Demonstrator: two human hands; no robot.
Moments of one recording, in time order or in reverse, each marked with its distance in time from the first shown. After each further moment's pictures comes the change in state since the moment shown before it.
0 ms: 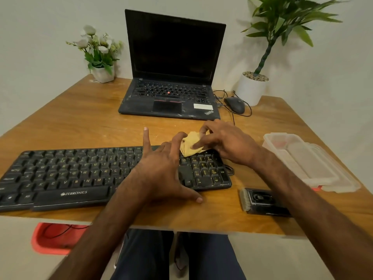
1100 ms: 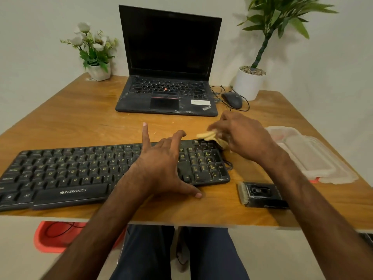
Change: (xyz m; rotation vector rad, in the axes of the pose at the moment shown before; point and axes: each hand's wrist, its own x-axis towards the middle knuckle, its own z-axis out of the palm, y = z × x) left_hand 0.004 0.003 -0.003 0.066 -0.036 0.003; right_hand -0.023 0.000 -0.014 -0.142 0.050 0.280
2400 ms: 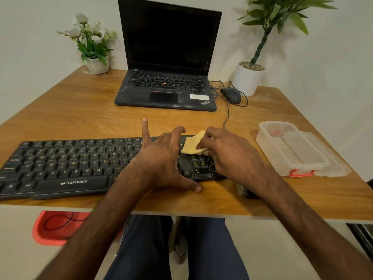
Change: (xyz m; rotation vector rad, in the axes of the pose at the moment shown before) left_hand -0.004 0.003 0.004 0.028 0.001 0.013; right_hand -0.037 -0.065 -0.005 -0.006 -0.109 -0.031
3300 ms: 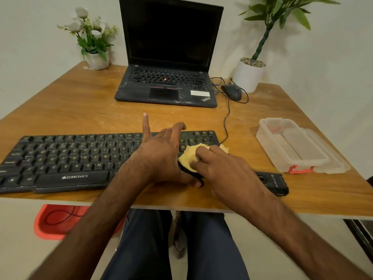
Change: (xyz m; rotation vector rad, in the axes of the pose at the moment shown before) left_hand 0.001 -0.002 0.003 -0.021 0.039 0.007; right_hand -0.035 -0.040 -0.004 -0.104 -0.102 -0.107
